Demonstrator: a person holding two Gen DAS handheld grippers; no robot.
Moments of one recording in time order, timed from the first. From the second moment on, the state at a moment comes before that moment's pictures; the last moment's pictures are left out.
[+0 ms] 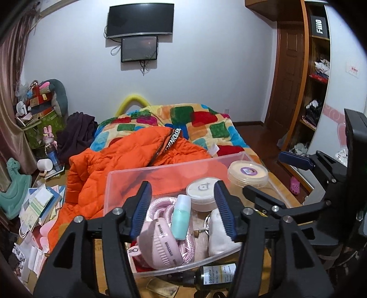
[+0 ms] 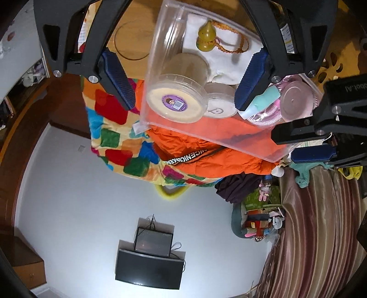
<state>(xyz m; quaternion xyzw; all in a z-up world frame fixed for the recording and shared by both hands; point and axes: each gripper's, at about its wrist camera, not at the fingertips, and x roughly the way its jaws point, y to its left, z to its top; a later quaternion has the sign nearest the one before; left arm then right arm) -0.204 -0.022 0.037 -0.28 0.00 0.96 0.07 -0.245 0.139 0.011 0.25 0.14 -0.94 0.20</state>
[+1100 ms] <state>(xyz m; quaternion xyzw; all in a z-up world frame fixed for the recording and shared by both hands) -0.139 -0.057 -0.057 -0.38 0.02 0.92 0.06 -0.169 0.195 -0.032 0.30 0.10 -0.94 0.15</state>
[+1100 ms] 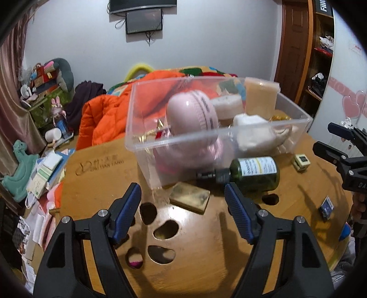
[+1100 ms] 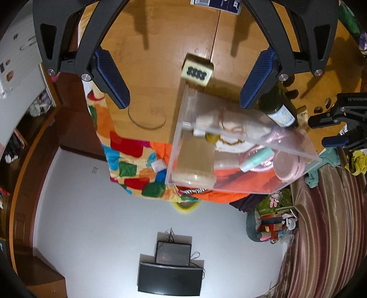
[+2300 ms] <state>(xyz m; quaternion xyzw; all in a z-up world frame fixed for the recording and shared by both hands) -0.152 -0.044 -0.074 -0.41 0.02 0.91 0.07 -0.181 0.203 -0.074 0.38 0.05 -0.90 0.20</state>
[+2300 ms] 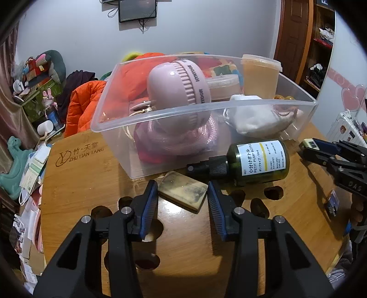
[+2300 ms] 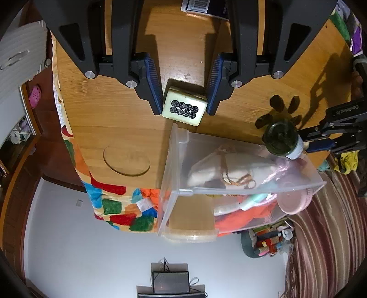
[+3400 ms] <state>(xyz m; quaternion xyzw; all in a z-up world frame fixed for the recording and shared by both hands) -0.116 -0.072 -0.012 -0.30 -0.05 0.95 0.05 -0.167 0.200 -0.006 0.29 0.02 -0.92 0.24</state>
